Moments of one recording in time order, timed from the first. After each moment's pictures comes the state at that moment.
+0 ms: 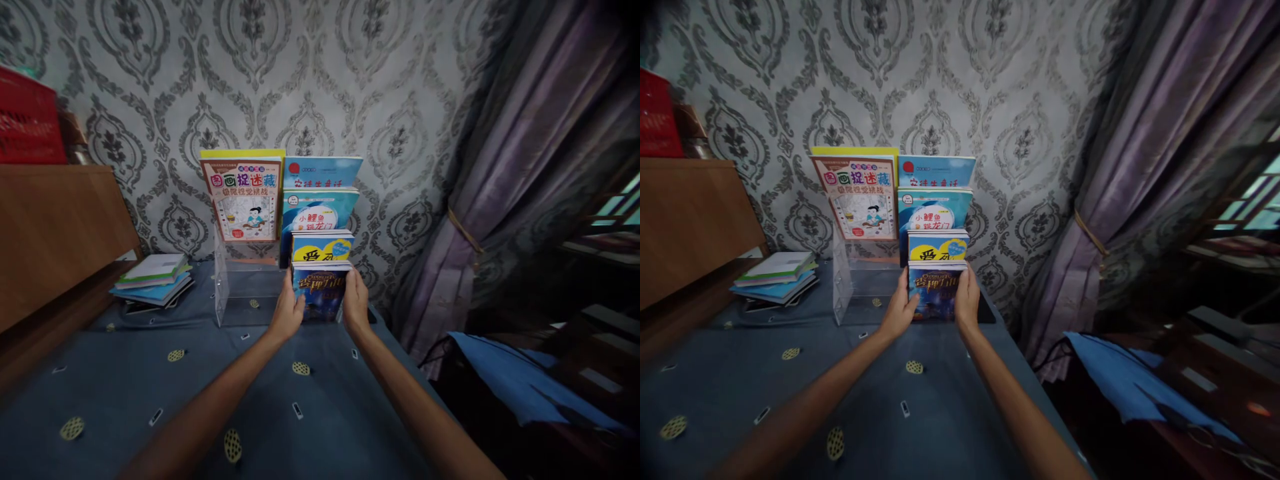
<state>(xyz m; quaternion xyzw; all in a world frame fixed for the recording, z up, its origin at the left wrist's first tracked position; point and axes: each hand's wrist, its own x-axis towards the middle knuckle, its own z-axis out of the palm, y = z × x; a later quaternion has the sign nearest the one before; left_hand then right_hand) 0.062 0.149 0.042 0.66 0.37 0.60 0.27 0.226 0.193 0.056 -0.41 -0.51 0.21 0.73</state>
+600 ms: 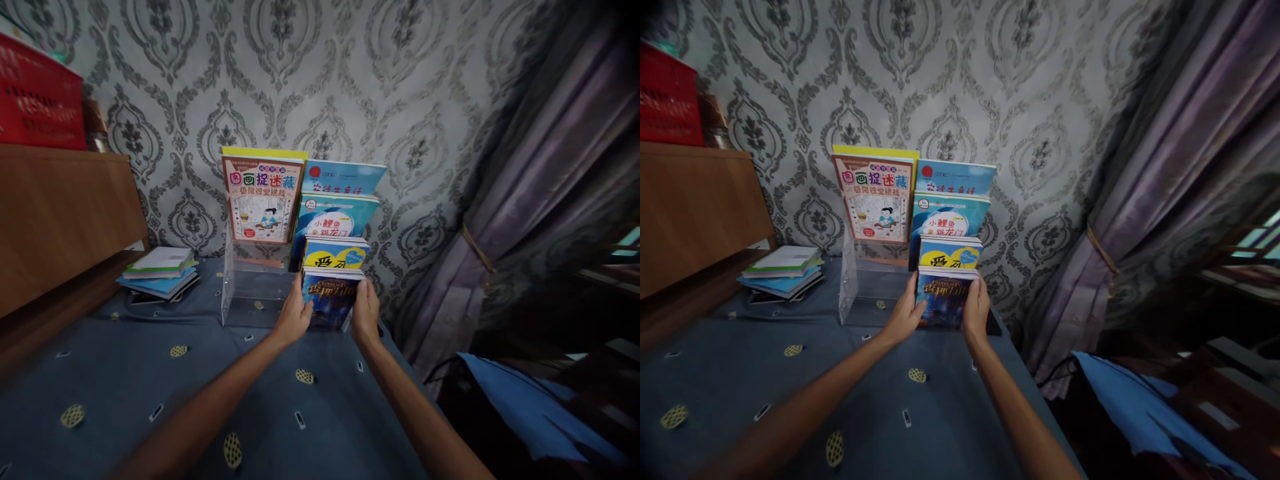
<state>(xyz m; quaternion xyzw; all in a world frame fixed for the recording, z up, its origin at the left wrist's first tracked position) 0.055 0.152 0.040 0.67 0.36 0.59 0.27 0.226 0.188 0.060 -0.43 -0.53 0.19 0.70</state>
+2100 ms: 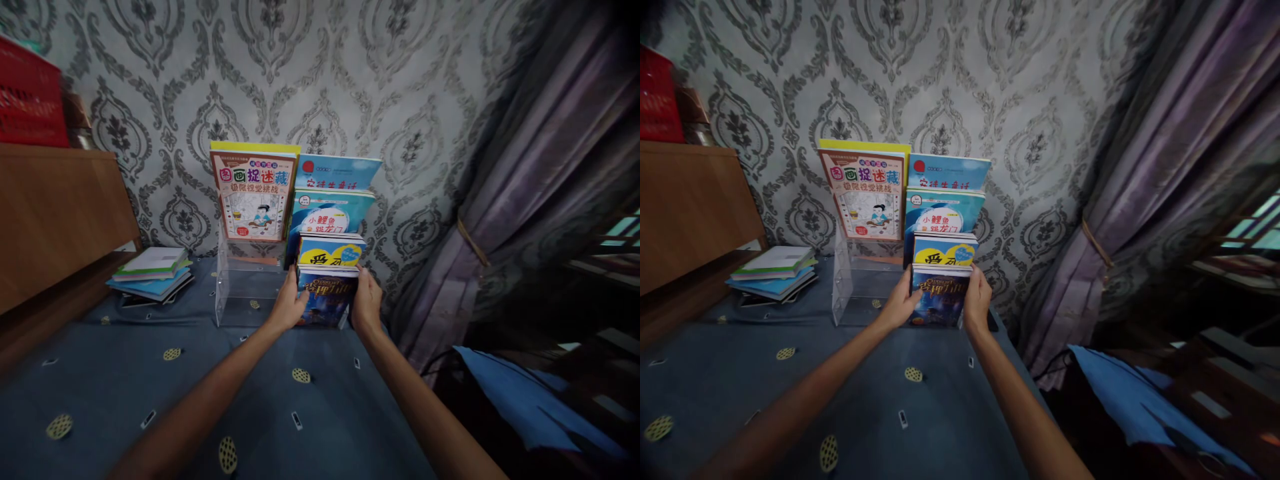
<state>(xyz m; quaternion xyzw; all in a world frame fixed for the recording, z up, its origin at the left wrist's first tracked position) 0.052 0.174 0.054 0.64 0.39 0.59 0.29 0.227 0.199 0.076 -0.41 -0.48 0.24 0.74</state>
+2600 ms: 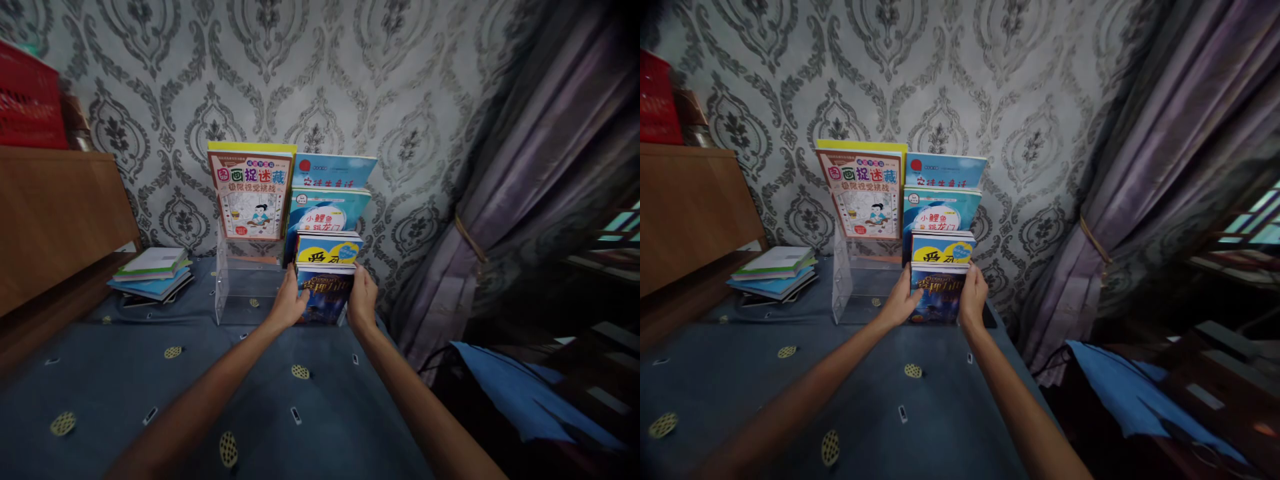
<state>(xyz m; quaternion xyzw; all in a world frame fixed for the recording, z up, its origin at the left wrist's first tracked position) 0.055 0.174 0.057 0.66 0.41 0.57 0.27 0.221 0.195 0.080 -0.42 -0.48 0.22 0.74</state>
